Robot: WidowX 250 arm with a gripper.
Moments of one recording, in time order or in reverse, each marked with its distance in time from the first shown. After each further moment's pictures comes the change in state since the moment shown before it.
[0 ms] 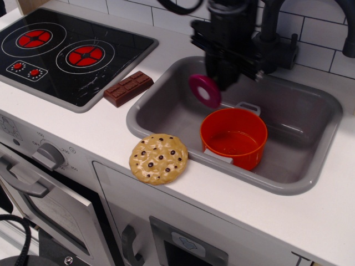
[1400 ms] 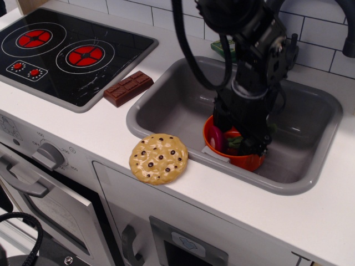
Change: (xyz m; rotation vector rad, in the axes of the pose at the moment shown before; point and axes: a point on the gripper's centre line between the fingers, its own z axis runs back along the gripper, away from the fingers) arm -0.020 -0.057 -0.086 0.035 0.105 -0.273
